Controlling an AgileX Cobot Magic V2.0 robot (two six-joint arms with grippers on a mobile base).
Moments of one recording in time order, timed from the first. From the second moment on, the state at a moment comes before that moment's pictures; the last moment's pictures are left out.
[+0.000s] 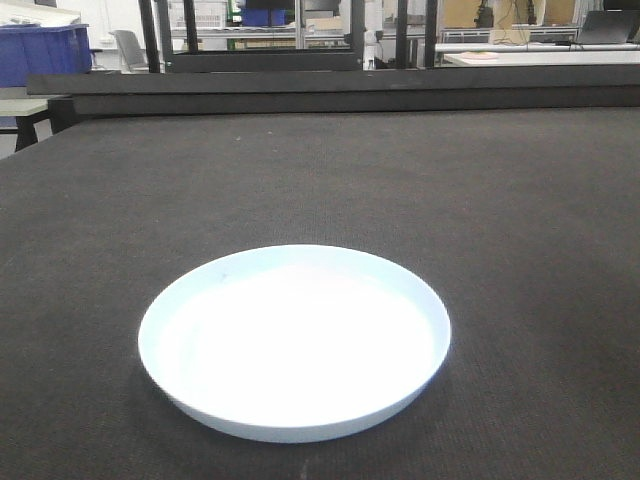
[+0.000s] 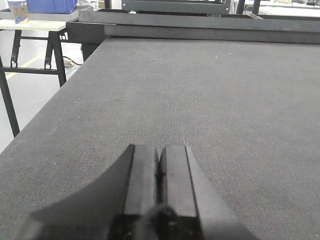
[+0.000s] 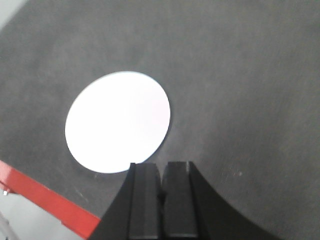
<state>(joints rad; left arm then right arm) -0.06 -0.02 0.03 -0.04 0.12 0.03 0.07 0.77 -0.98 0.51 1.11 -0.25</state>
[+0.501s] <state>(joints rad) -0.06 -0.02 0.03 -0.04 0.12 0.03 0.32 1.22 -0.98 0.60 0.97 -0.32</state>
